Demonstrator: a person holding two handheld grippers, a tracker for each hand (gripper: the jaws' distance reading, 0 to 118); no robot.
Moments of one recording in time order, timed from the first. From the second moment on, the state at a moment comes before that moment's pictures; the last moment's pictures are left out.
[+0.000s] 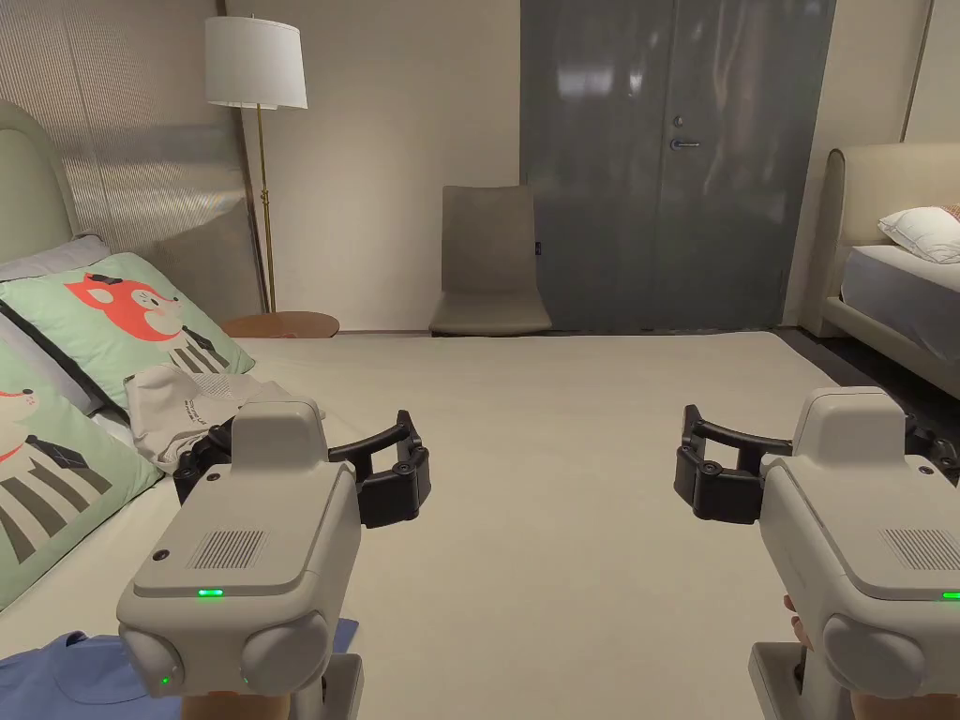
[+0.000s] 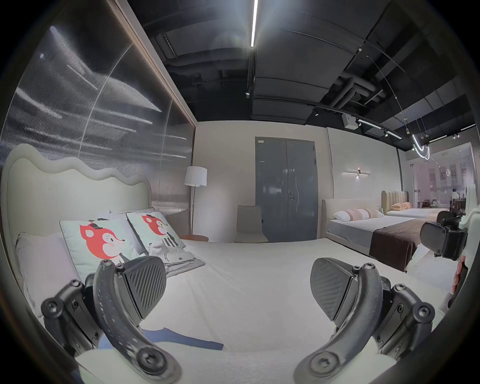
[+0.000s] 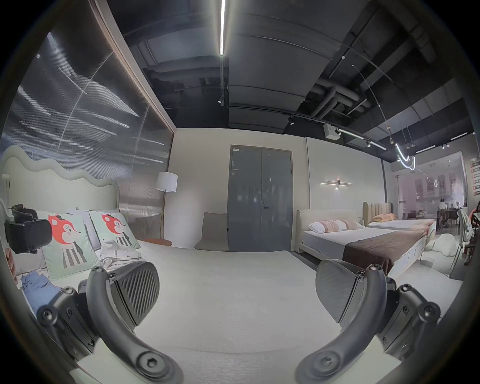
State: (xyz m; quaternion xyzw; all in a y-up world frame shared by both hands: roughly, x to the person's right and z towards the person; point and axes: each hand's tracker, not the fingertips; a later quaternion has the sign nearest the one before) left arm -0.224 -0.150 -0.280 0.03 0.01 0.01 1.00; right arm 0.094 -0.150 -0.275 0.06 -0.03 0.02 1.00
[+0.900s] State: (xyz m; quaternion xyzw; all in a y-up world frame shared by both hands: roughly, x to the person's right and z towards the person) left arm -0.227 -0.143 -0.269 0.04 0.01 0.01 1.00; right arm 0.082 -0.150 -0.273 0.06 -0.04 0.03 1.00
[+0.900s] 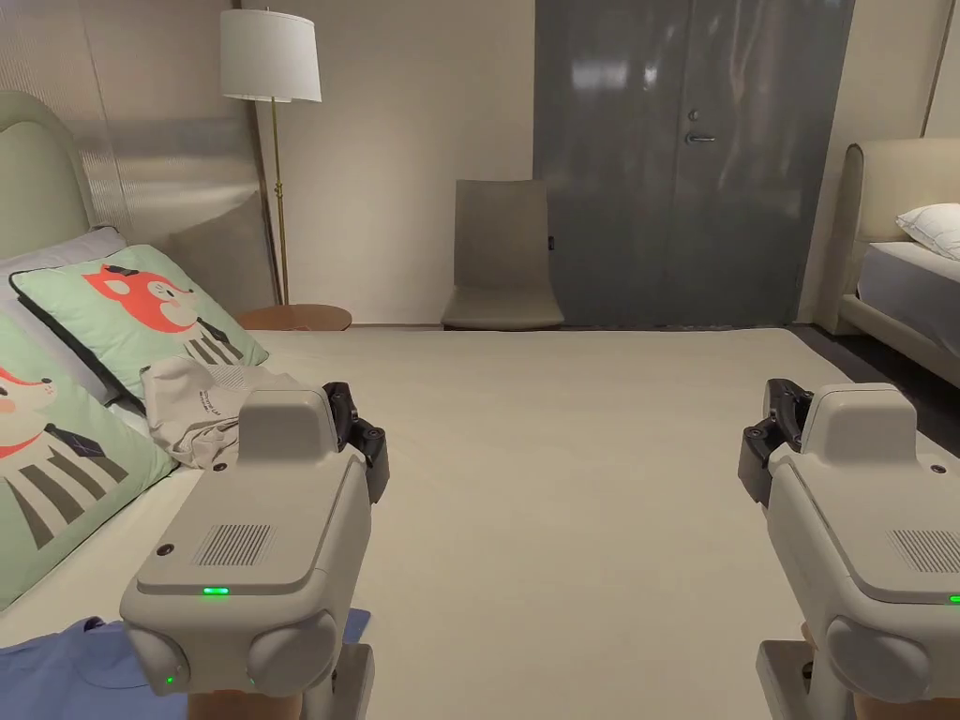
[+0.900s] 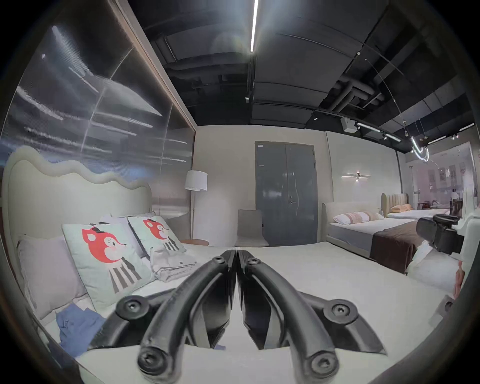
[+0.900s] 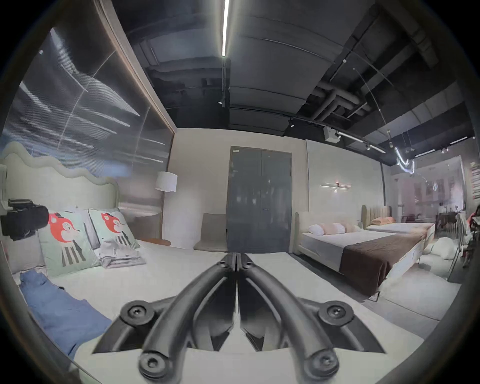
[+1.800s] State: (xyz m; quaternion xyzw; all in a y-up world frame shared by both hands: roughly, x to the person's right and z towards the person) left arm -0.428 -0.277 -0.268 -0.24 0.20 0.08 0.95; right arm -0.102 -0.215 -0.359 -0.04 0.16 0.01 0.99
